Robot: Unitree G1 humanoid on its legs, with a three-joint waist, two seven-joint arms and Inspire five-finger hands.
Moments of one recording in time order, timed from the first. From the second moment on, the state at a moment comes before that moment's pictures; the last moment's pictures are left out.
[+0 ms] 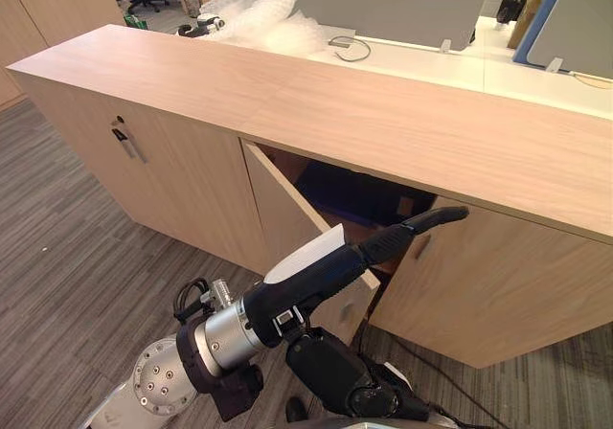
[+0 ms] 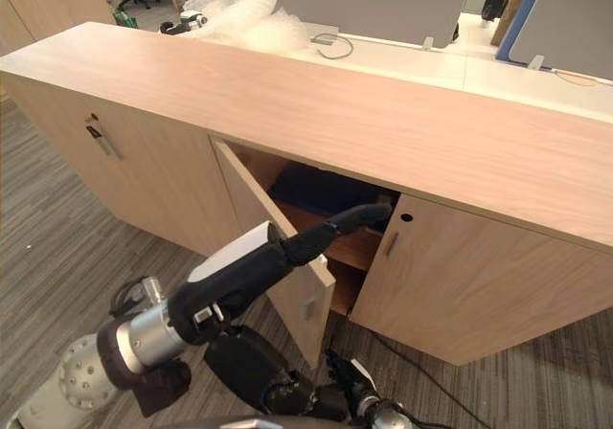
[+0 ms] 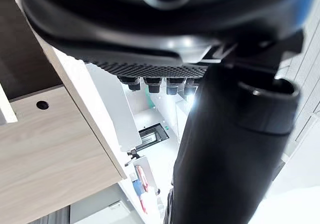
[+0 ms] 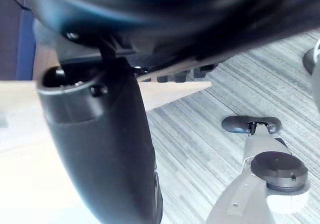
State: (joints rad) left arm 0.17 0.73 -0.38 -0.87 -0.29 -0.15 -0.30; right arm 0.25 -0.05 0.14 0.56 -0.12 0.07 0.26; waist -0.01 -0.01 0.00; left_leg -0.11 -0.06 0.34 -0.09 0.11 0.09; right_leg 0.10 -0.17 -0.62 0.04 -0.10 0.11
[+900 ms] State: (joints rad) left arm 0.36 0.09 0.13 0.29 -0.54 -0.10 -0.14; right arm 0.06 -0.08 -0.07 0.75 -0.04 0.10 0.20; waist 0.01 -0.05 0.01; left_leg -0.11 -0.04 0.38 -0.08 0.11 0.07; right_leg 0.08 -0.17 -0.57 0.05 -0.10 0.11
